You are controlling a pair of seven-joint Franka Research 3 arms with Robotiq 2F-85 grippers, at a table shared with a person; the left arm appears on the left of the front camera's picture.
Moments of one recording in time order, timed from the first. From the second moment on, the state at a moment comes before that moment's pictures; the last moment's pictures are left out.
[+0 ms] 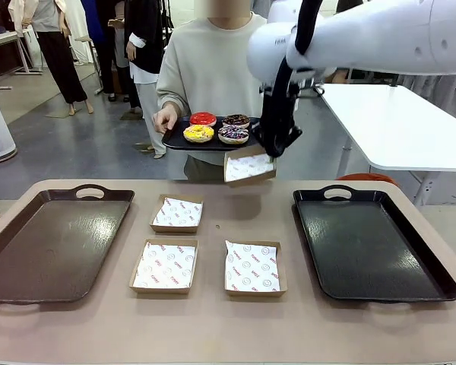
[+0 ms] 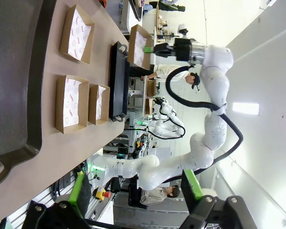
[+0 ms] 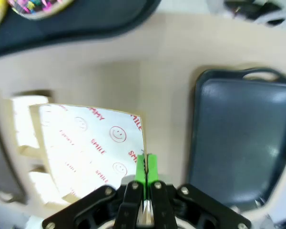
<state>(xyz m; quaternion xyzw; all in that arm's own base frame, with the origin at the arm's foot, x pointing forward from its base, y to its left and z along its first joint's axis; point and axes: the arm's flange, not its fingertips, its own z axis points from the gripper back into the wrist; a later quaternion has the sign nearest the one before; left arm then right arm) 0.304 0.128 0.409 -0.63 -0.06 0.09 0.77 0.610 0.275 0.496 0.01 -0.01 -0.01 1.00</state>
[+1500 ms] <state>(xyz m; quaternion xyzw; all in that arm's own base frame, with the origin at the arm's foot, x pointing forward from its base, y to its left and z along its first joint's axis) 0.304 0.128 0.409 -0.63 -0.06 0.09 0.77 0.633 0.273 0.528 0.01 -0.01 -0.03 1.00</state>
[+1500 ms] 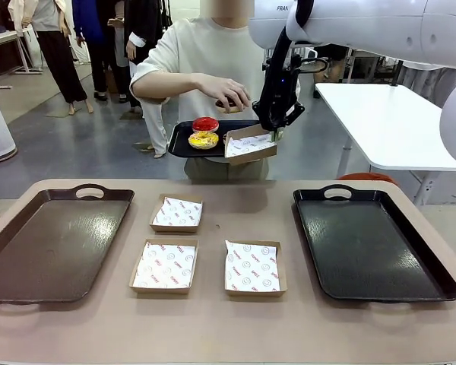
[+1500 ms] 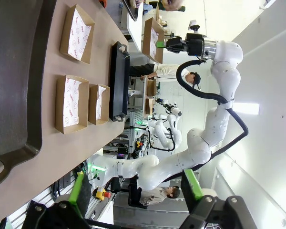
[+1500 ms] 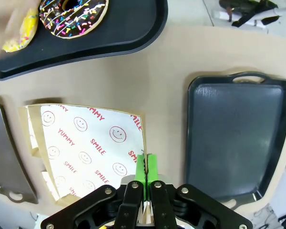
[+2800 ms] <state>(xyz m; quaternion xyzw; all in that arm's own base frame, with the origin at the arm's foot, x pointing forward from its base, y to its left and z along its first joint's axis) 0.304 0.128 0.409 -0.63 -0.06 0.09 0.77 0.633 0.273 0.528 0.01 -0.01 -0.03 1.00</state>
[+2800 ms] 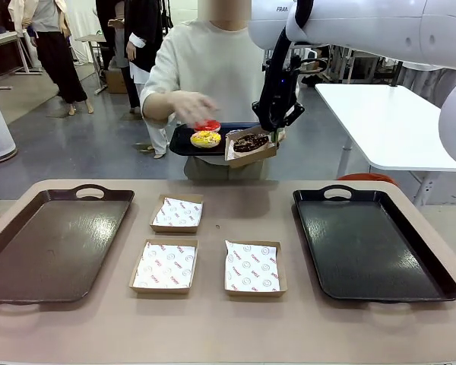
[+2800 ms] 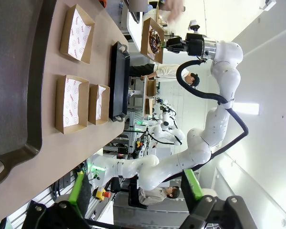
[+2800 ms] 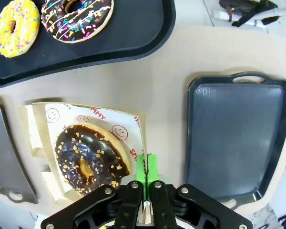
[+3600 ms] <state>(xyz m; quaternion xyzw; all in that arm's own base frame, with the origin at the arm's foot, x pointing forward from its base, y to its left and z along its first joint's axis) 0.332 0.088 0.457 -0.57 -0.05 0.04 0.82 0.626 0.244 0.548 0.02 0.00 -0.02 1.00</state>
